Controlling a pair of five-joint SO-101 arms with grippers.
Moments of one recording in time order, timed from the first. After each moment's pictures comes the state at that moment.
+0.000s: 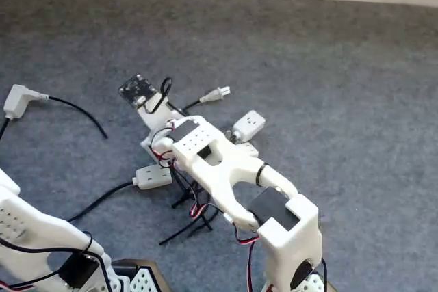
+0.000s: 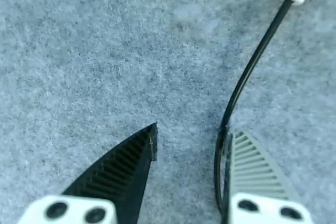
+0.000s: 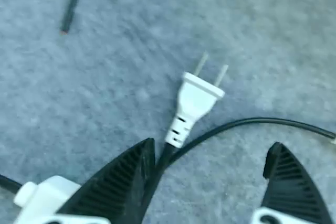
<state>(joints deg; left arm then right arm) -60.0 27.8 -5.6 51.7 -37.3 -48.3 18.6 11.4 34.3 5.6</state>
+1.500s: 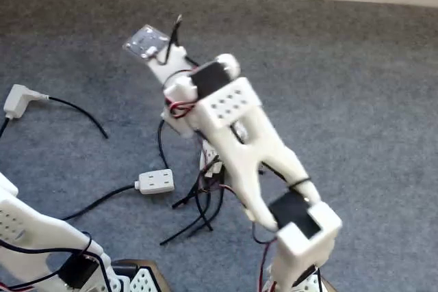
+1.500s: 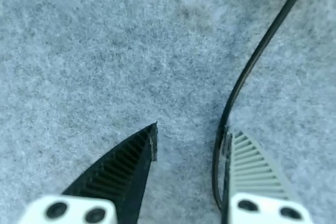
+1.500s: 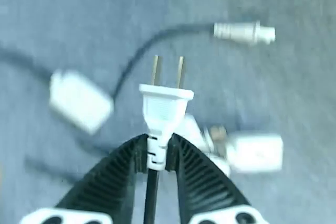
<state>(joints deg) -61.1 27.8 -5.1 52.3 -37.3 -41.8 11.3 -27.9 94.5 18.0</state>
